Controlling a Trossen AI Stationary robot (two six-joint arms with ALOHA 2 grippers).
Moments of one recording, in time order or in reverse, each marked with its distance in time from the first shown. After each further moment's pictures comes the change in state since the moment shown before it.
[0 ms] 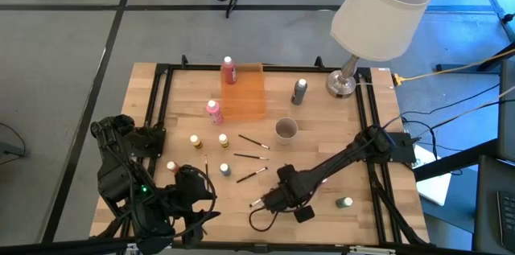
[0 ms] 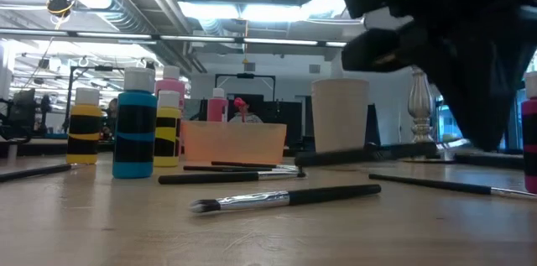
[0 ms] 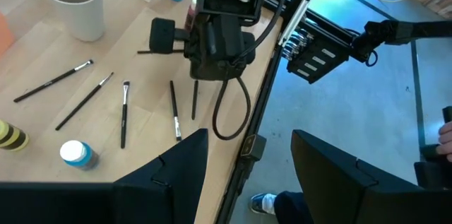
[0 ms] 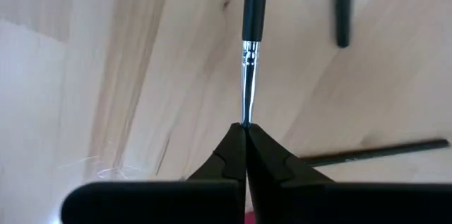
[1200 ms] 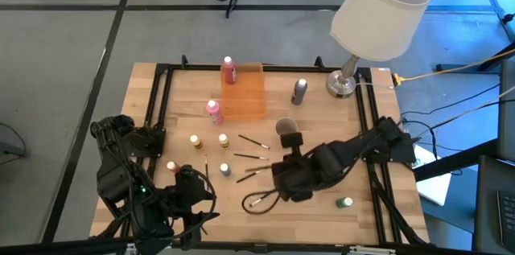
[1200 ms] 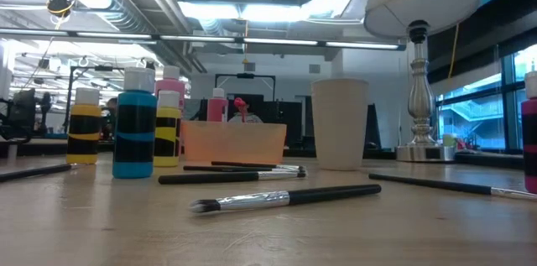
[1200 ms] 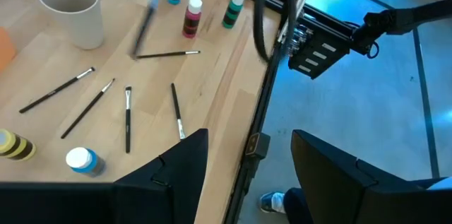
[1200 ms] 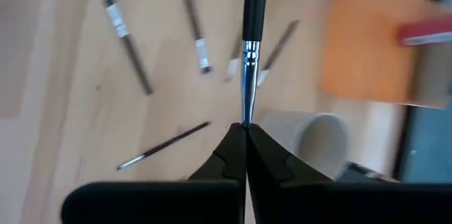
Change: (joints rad) left arm -0.005 0.000 0.000 0.000 -0.003 0.053; right arm -0.016 -0.145 0.540 -0.410 0.477 0.073
